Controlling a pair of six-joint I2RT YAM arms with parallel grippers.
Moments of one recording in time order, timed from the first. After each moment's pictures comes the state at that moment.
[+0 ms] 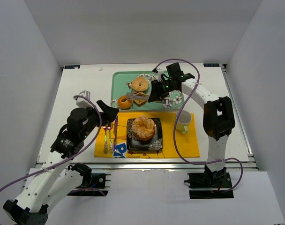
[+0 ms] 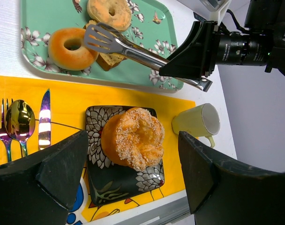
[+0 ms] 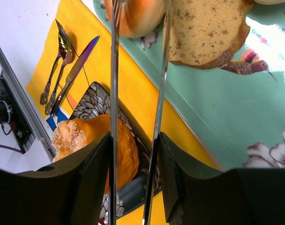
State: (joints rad) left arm -0.48 0.69 0.76 -0.36 -0.07 -0.71; right arm 0.42 2.01 1.66 -0.58 -0.71 0.02
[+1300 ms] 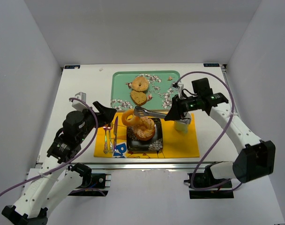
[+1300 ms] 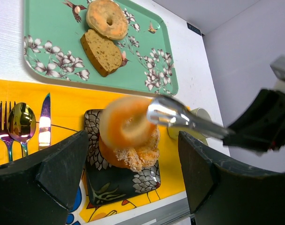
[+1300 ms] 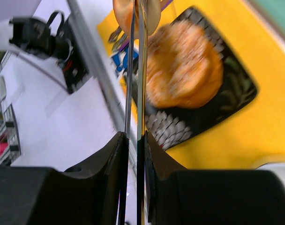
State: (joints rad) left arm -0.48 0.63 0.76 -0.39 -0.09 -0.72; right arm 0.35 1.37 1.19 -0.70 -0.93 -0.11
